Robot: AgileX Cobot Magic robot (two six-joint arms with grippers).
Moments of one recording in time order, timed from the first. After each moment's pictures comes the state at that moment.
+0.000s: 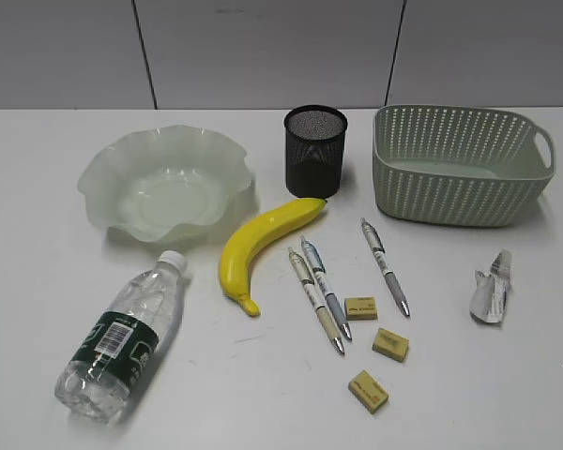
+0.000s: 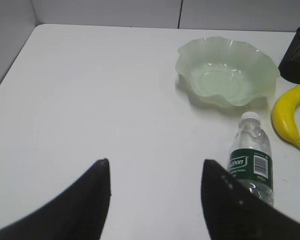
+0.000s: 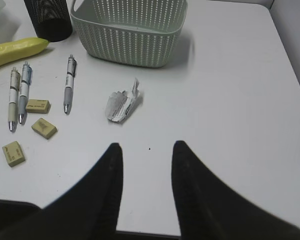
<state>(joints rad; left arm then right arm) -0.18 -0.01 -0.54 0.11 1.06 -0.20 0.01 -0.01 -0.51 0.10 1.04 -0.12</state>
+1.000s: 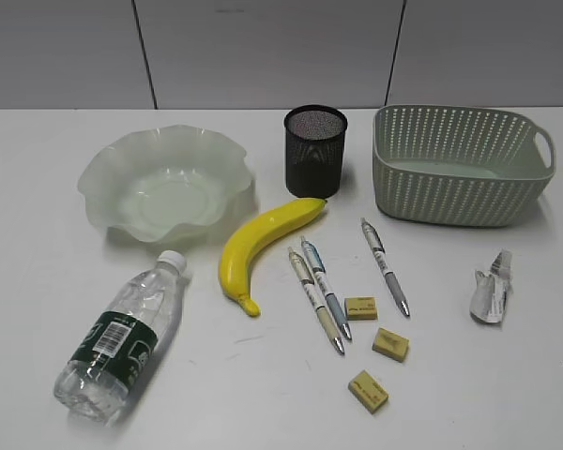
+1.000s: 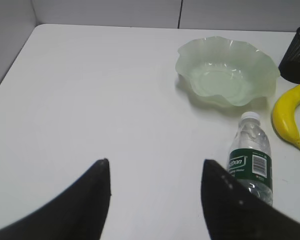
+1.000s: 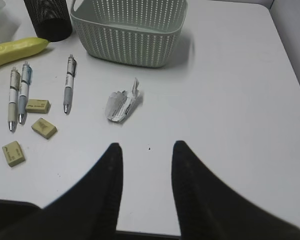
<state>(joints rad) -0.18 -0.01 -0.54 0.11 1.06 -0.20 0.01 -0.01 -0.51 0.10 1.04 -0.12</state>
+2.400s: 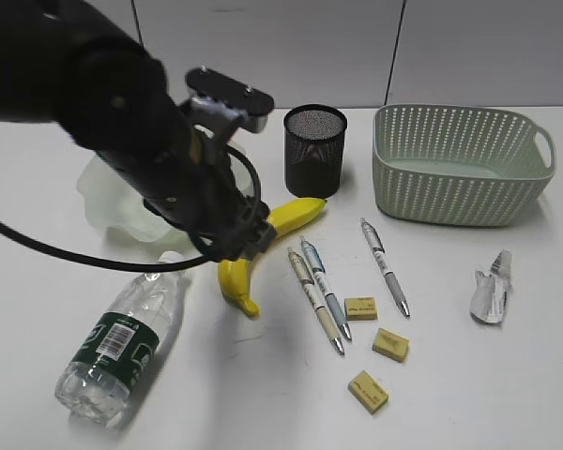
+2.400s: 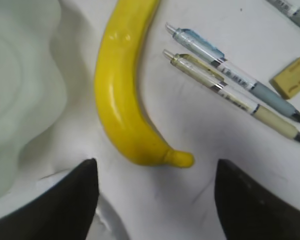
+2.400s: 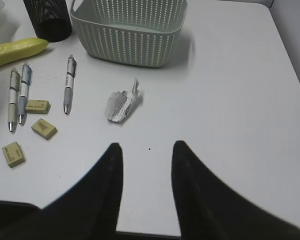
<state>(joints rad) -0.77 1.77 -1.18 0.17 0.65 -0.26 0.01 -0.01 -0.51 0.10 1.04 -0.12</state>
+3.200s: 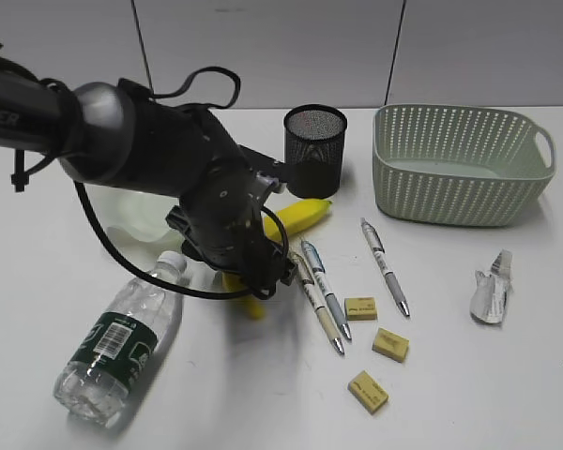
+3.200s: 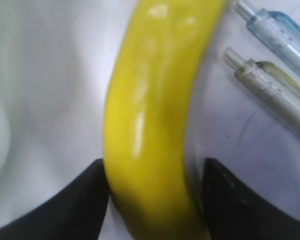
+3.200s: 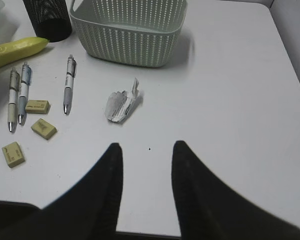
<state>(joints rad) -0.77 2.10 -1.31 0.35 0.61 -0.55 0.01 -0.01 -0.51 0.10 1.04 -0.12</state>
